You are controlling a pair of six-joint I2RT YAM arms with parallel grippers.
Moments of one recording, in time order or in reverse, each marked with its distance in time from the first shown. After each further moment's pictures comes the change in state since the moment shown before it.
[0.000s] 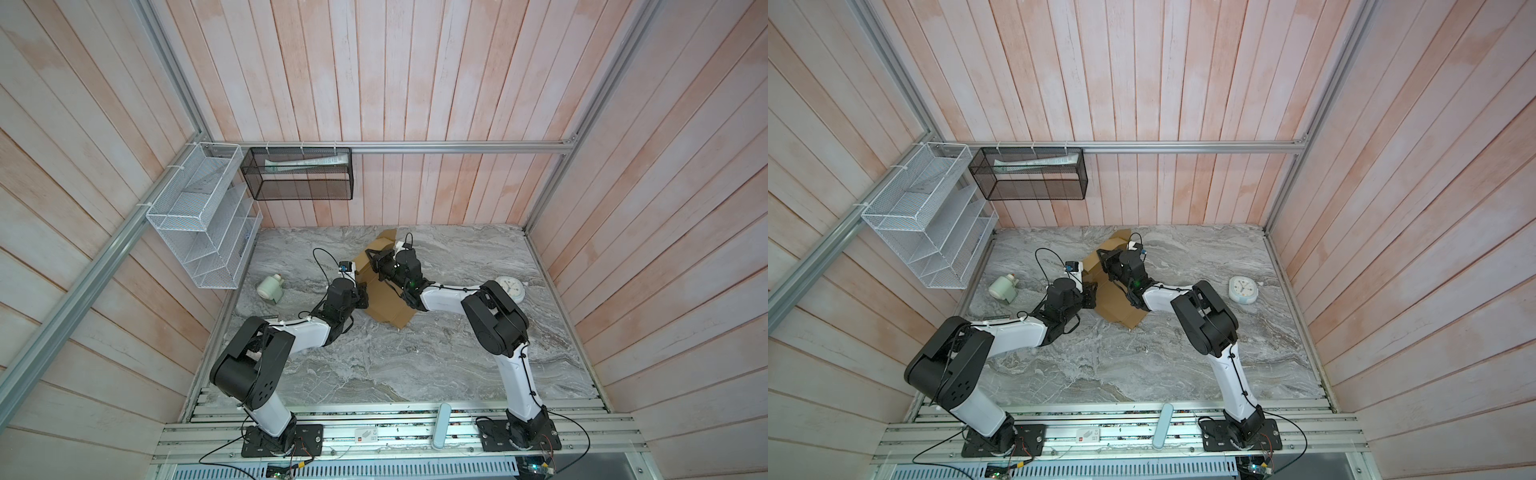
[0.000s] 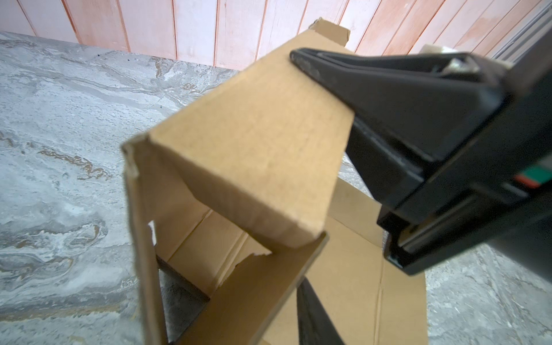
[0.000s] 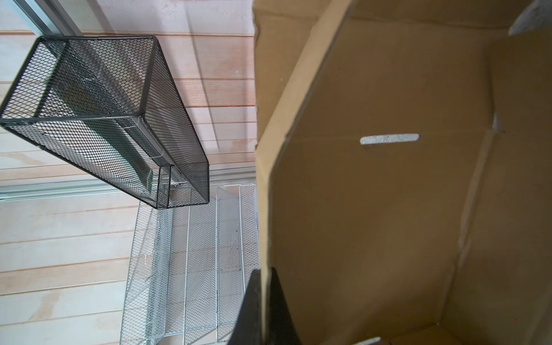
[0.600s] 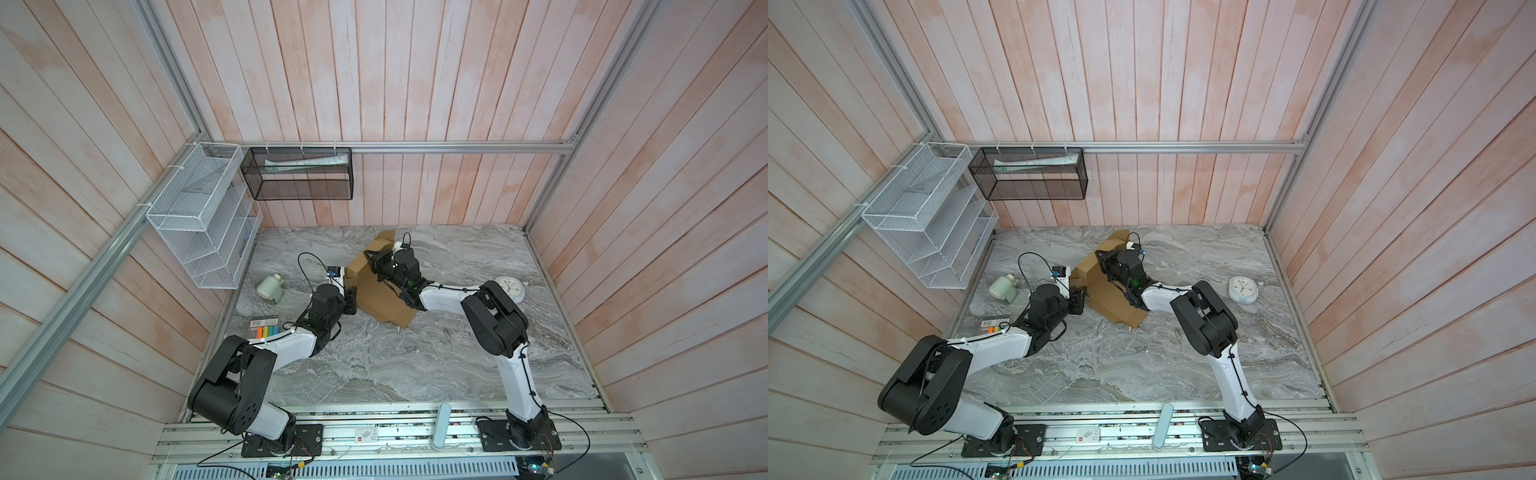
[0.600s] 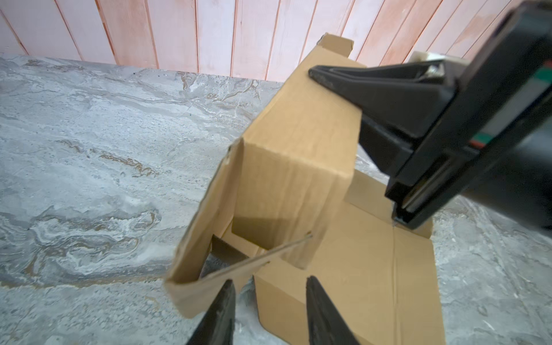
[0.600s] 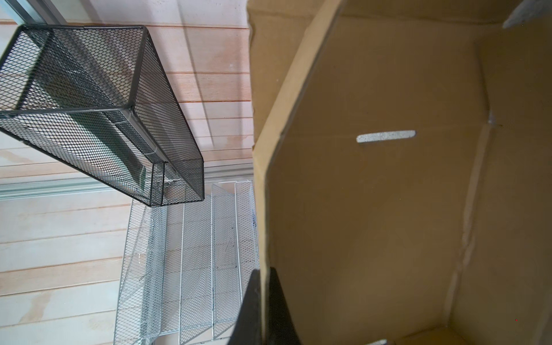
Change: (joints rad) left arm 0.074 -0.154 -0.142 -0.006 0.043 0.096; right arm 0.007 0.000 0.018 -0.041 -0.005 -0.005
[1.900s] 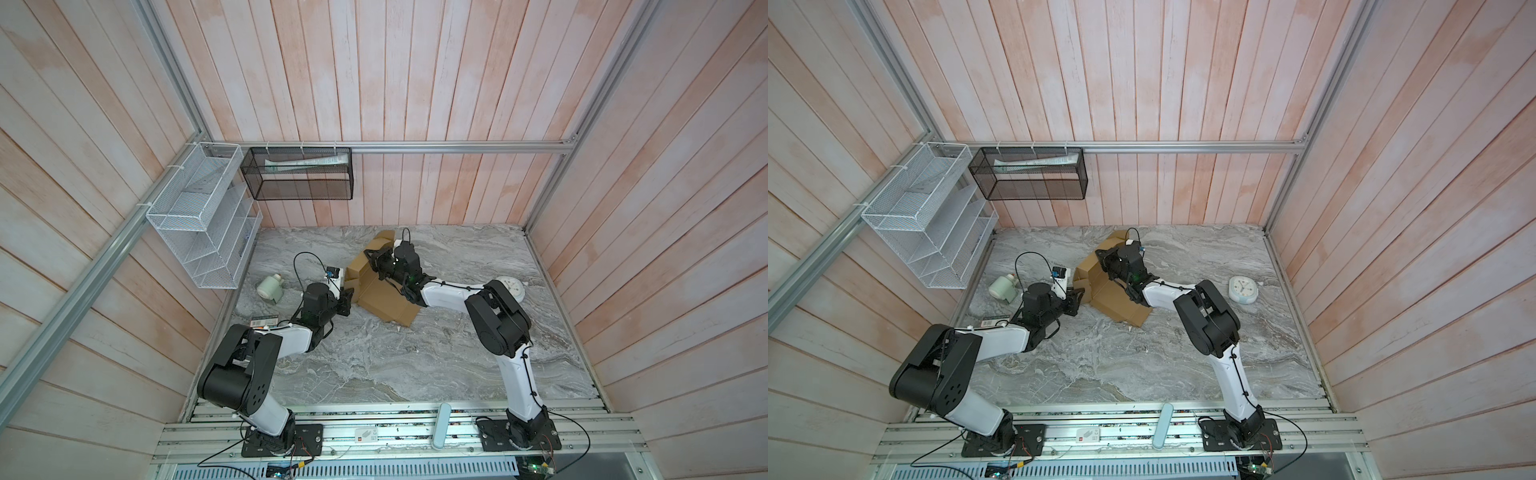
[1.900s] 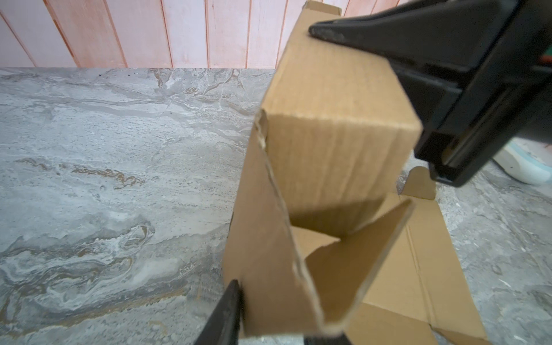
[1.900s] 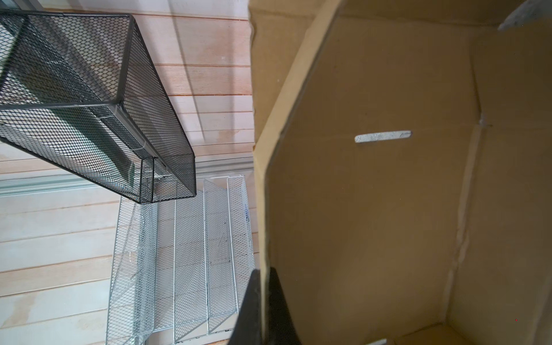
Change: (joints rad) left arm 0.100 0.094 0.002 0.099 0.230 0.132; right arm -0.014 -0.016 0.040 -0.105 -0.047 -0.022
